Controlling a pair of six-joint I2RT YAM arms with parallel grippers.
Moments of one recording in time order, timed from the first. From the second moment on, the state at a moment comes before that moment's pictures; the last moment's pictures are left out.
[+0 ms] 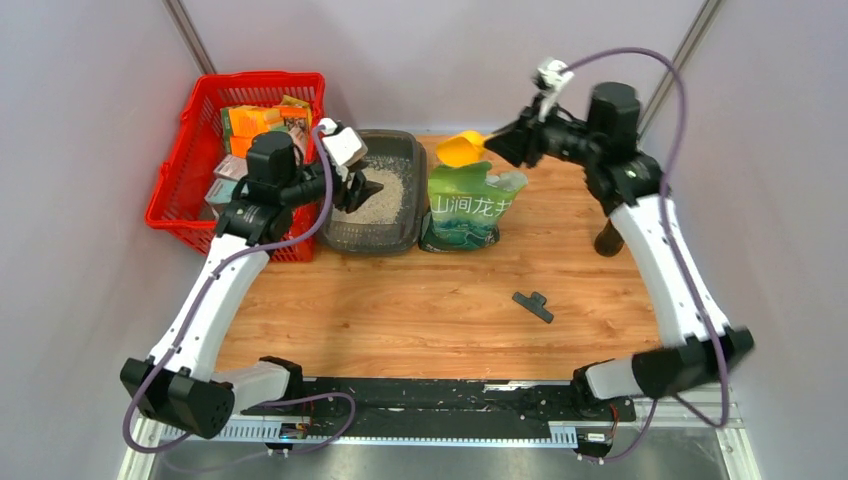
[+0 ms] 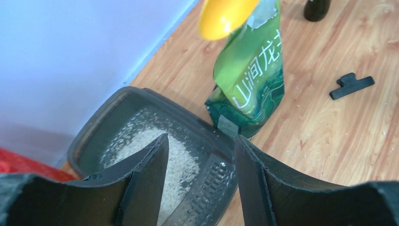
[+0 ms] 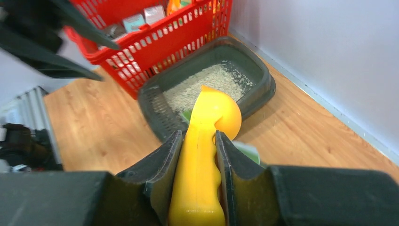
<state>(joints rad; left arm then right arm) -0.28 1.16 1.29 -0.40 0.63 0.40 0.31 1.48 1.69 -0.42 -0.68 -0.05</state>
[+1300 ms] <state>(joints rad) -0.48 1.74 1.56 -0.16 0.60 0.21 -0.04 1.38 1.03 -0.91 -0.78 -0.22</state>
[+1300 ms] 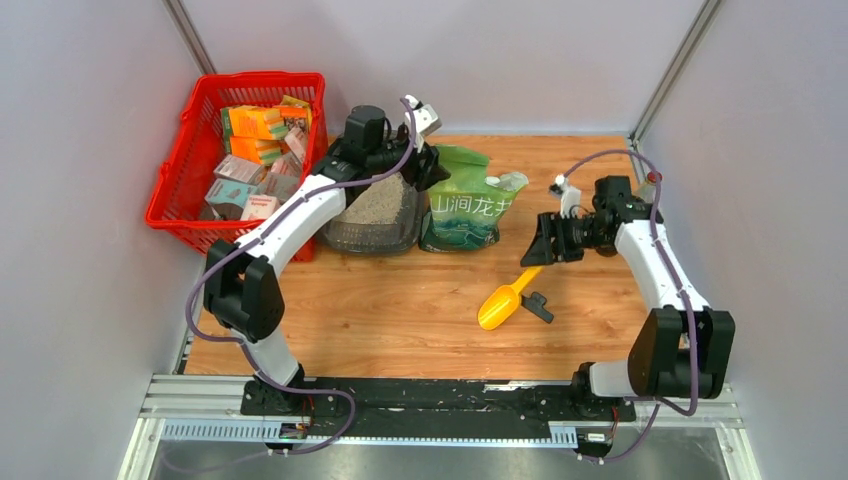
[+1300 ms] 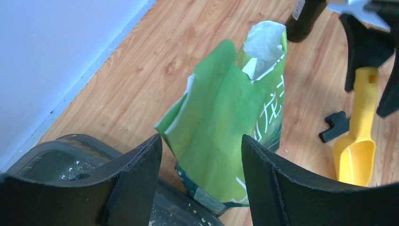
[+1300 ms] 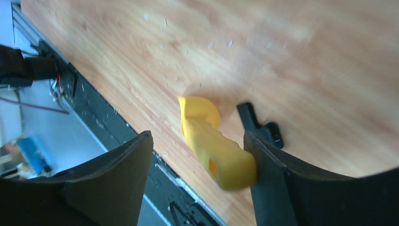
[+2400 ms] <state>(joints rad) -0.48 1.74 1.54 -0.13 0.66 0.24 0.09 1.72 1.65 -0.65 -0.54 0.13</state>
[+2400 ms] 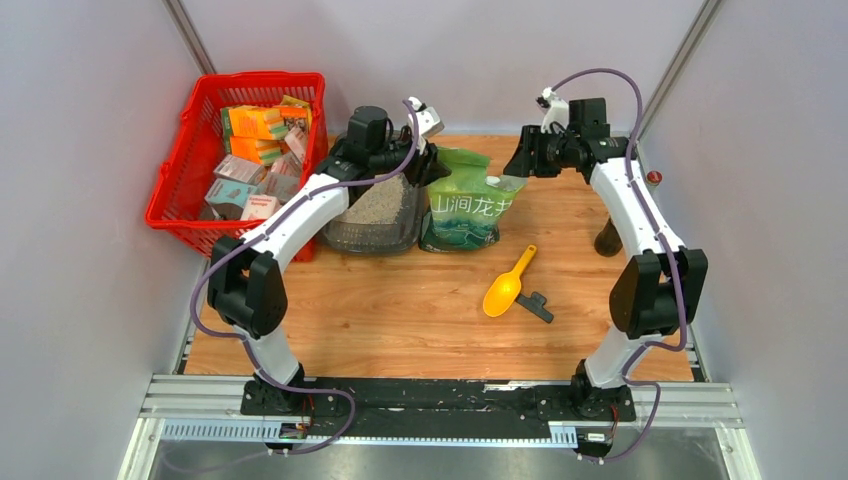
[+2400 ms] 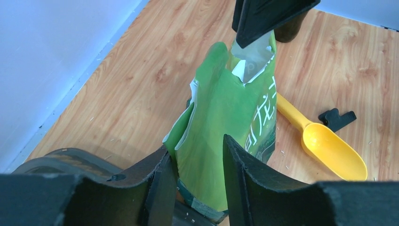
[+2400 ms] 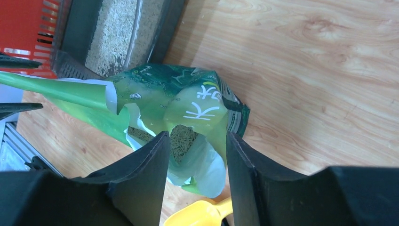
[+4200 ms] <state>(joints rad) -0.55 1.47 1.30 -0.17 0.74 0.05 0.07 1.28 1.32 -0.79 -0.58 0.05</state>
